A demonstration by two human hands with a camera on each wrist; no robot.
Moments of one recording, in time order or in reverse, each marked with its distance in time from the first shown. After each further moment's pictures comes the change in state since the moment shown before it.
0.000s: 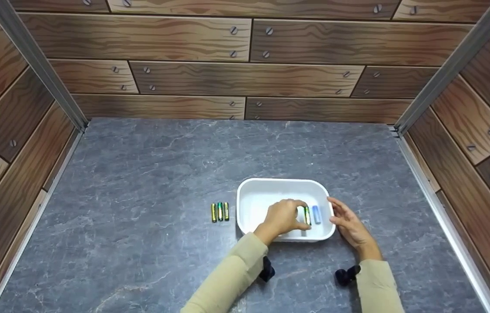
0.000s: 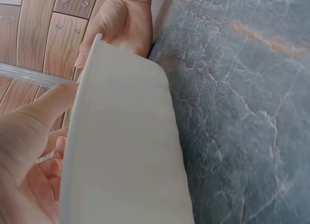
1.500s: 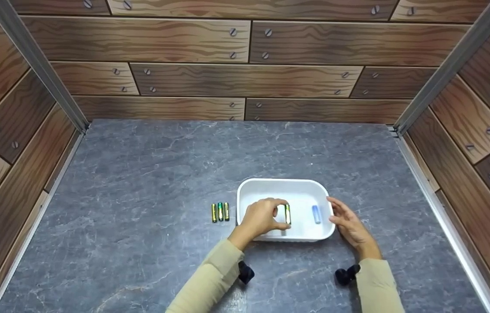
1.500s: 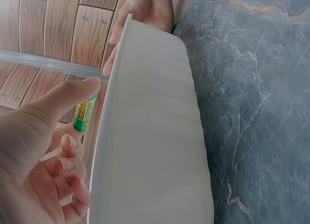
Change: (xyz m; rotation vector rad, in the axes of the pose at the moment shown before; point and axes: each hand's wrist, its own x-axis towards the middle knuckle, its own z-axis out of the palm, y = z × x) left_hand -0.033 -0.035 -0.028 -0.067 0.077 0.027; right_hand 0.000 0.002 0.001 -0.044 0.084 0.043
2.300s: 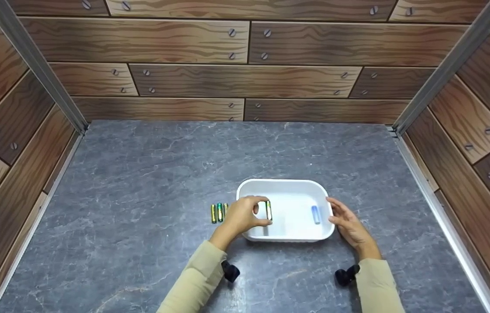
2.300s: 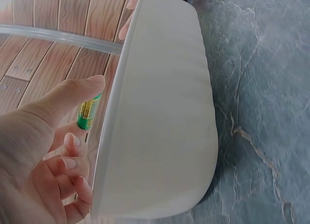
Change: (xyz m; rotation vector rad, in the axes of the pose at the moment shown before) left_hand -0.015 -0.034 -0.019 -0.109 0.037 -0.034; right_hand 0.000 -0.003 0.001 -0.001 0.001 0.013
